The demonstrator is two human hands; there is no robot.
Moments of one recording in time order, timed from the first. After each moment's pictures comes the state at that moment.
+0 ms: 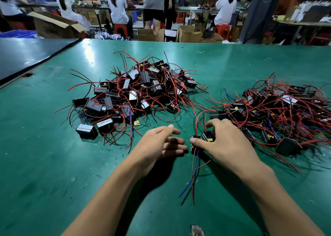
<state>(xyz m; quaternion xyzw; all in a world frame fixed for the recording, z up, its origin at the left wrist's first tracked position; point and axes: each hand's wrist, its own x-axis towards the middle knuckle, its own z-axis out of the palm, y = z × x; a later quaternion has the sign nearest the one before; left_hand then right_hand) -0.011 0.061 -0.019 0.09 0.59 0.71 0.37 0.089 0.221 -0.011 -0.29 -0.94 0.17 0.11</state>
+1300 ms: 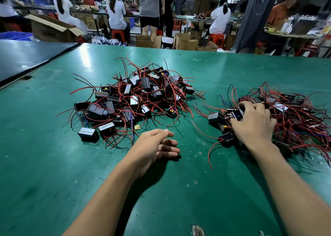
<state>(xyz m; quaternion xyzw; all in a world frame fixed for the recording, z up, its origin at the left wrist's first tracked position) -0.018 0.049 -0.016 0.09 0.59 0.72 0.36 0.076 0.302 0.004 -0.43 -0.87 0.06 0.22</state>
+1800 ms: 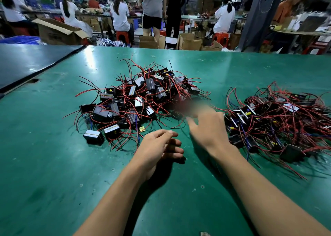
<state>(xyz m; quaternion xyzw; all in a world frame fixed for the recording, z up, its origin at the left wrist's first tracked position) -0.020 0.052 -0.018 0.07 0.58 0.74 0.33 0.011 0.217 -0.014 -0.19 -0.94 0.10 0.27</state>
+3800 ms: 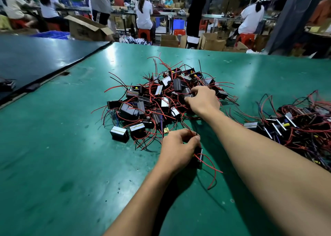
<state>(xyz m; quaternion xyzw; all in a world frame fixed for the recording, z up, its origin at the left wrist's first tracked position) -0.039 0.051 -0.034 0.19 0.77 0.60 0.12 -0.118 0.200 0.010 -0.29 -0.90 0.27 0.19</state>
